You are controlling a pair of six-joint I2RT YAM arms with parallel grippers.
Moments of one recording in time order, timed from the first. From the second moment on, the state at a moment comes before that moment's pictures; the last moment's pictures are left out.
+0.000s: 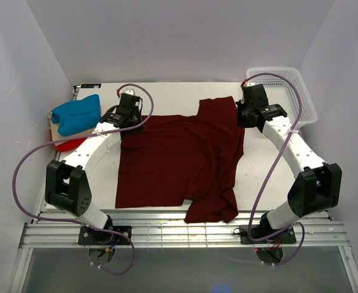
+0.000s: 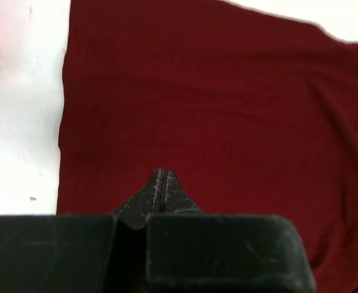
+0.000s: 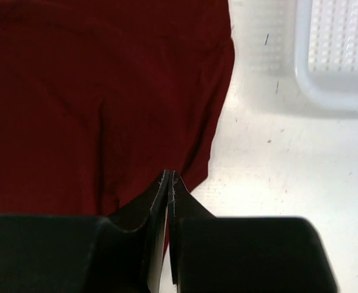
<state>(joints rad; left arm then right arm) -0.35 1.56 1.29 -0.54 -0.26 -0.47 0.30 1.52 1.37 -0.67 0.15 0.16</state>
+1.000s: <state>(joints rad) -0.34 1.98 1.36 -0.52 -0.18 -0.47 0.30 1.91 1.31 -0.76 0.20 0.30</state>
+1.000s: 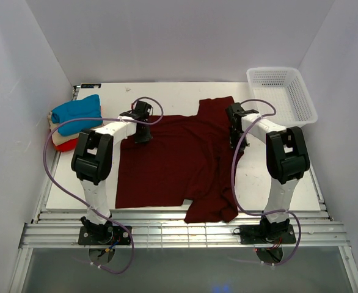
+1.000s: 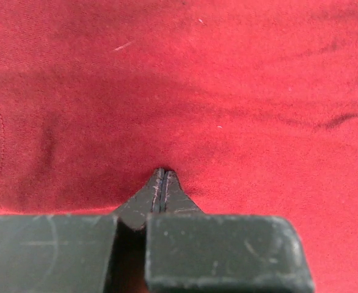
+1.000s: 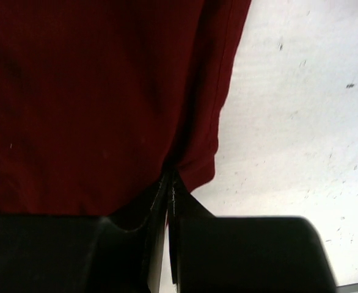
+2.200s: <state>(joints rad) -0.20 1.99 1.58 -0.49 -0.15 -0.39 0.14 2.09 1.99 -0.81 0.14 0.10</state>
